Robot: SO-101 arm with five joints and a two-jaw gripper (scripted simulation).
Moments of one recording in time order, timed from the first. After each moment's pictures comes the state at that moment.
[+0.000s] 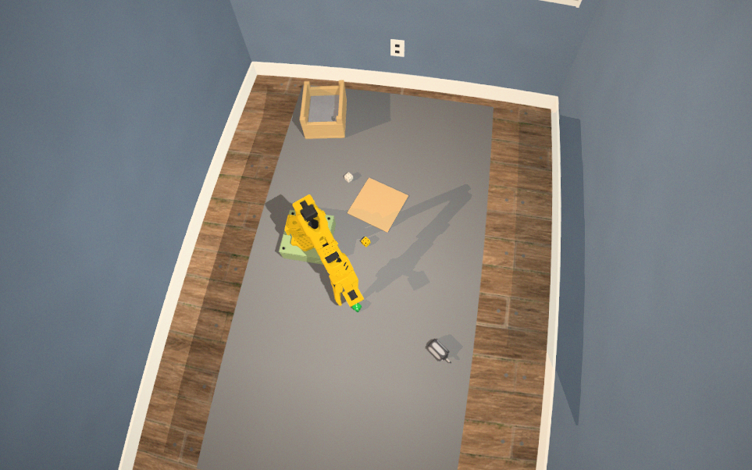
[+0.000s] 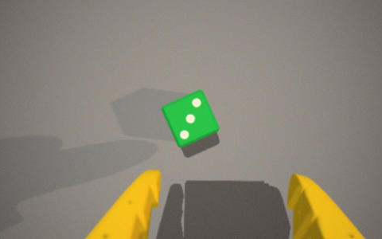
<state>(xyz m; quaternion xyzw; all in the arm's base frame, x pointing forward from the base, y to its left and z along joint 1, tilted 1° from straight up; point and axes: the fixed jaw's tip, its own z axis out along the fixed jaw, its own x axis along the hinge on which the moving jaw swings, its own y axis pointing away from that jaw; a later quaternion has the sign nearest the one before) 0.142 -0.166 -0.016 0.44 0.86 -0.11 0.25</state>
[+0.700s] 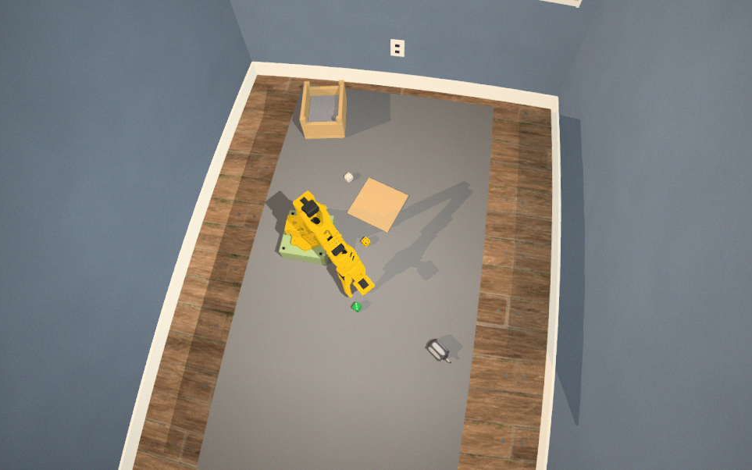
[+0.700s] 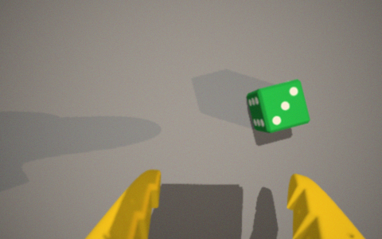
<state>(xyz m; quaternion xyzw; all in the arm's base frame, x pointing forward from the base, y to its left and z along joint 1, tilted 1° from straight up) 0.161 -0.133 -0.016 0.37 0.89 -0.09 0.26</state>
